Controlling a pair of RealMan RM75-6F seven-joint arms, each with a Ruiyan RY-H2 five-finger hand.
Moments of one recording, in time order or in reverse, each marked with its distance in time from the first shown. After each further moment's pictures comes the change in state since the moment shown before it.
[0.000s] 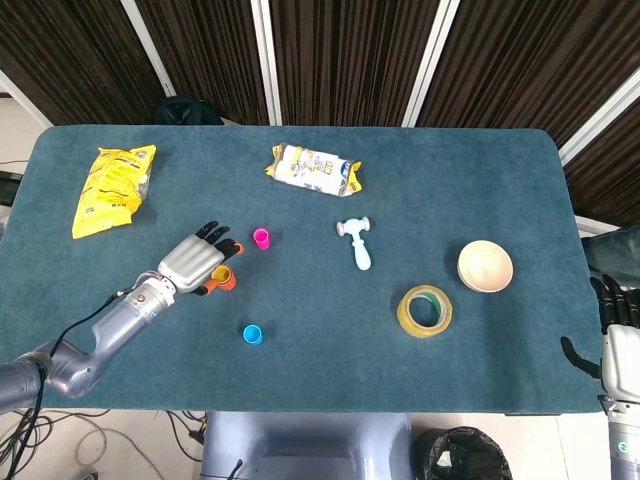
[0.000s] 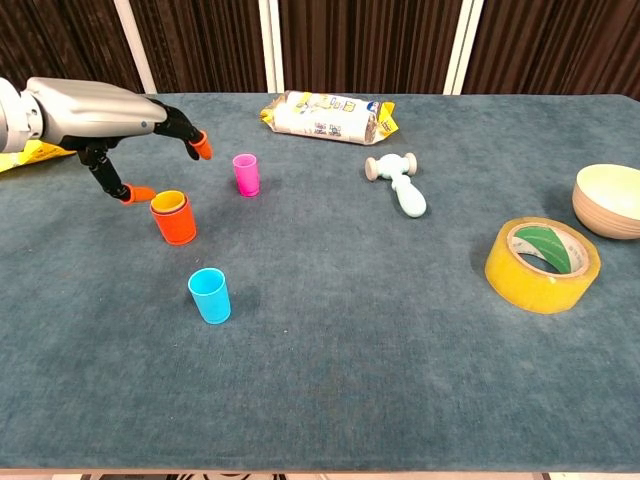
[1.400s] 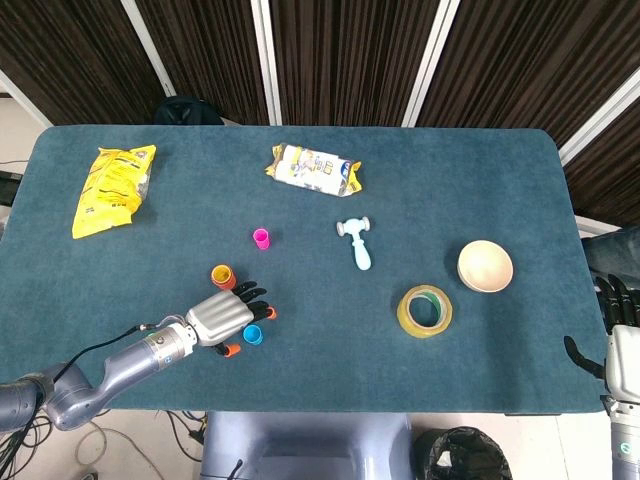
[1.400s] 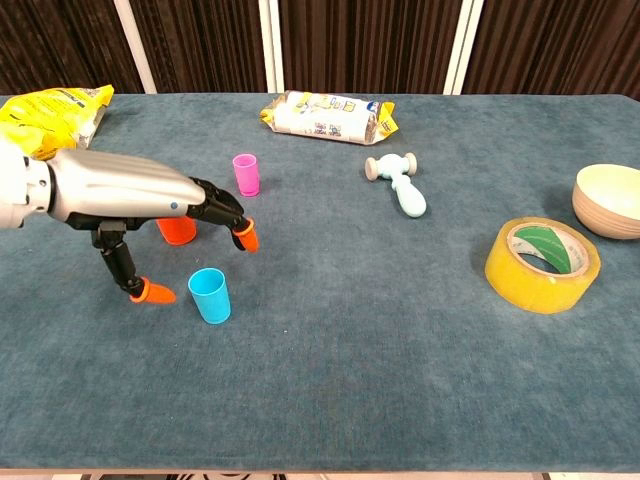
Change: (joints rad) left arm -0.009 0.034 0.074 -0.217 0.190 -0.073 -0.121; right arm -0.006 0.004 0.008 -0.013 0.010 0.009 0.002
